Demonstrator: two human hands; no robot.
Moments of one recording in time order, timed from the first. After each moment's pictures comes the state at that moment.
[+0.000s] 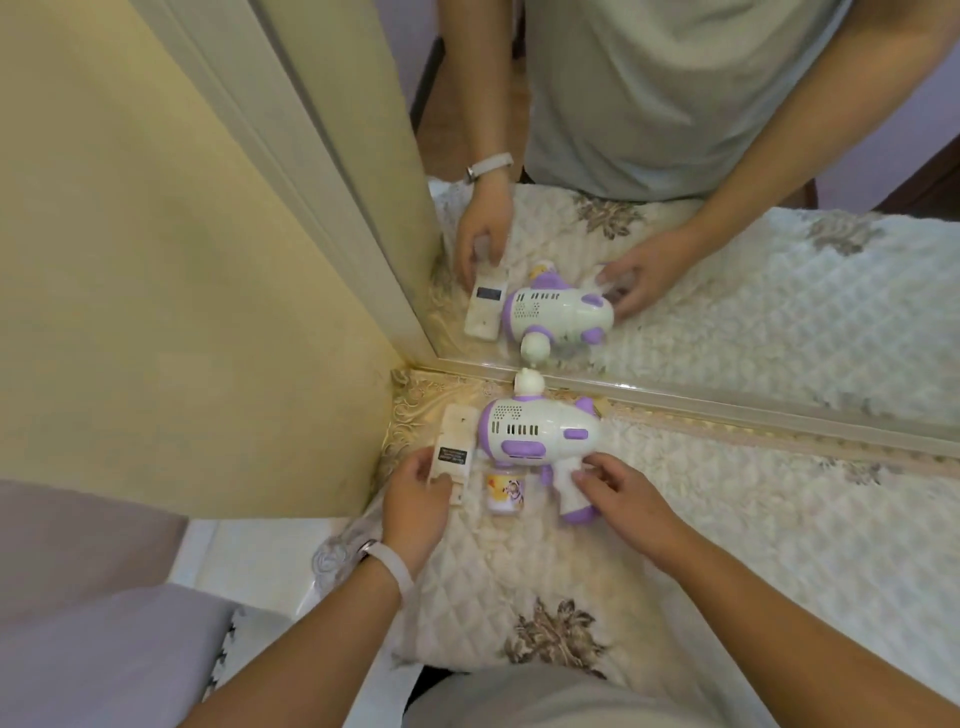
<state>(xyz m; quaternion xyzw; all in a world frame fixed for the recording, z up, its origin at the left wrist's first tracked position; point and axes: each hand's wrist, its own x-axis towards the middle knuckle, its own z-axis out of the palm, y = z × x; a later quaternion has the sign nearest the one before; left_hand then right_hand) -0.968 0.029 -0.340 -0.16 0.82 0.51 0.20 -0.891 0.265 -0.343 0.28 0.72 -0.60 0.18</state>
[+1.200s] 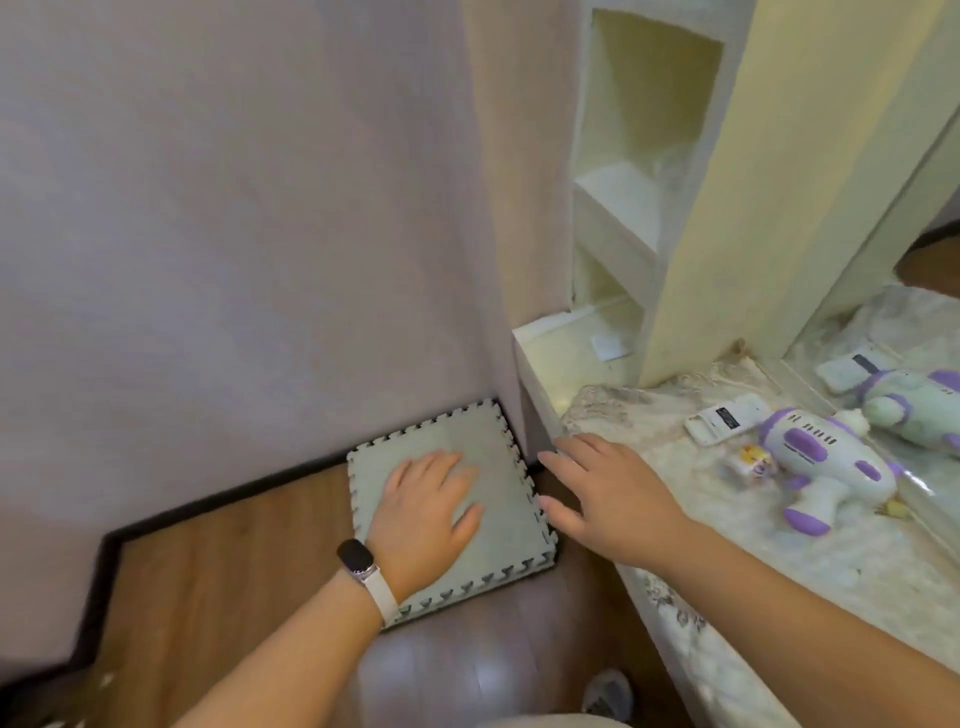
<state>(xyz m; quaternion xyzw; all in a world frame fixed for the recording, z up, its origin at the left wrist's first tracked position) -0.580 -0.090 -0.230 -0.18 0.98 0.04 -0.06 -0.758 0.091 -0.224 -0.57 0.81 -0.12 0.04</state>
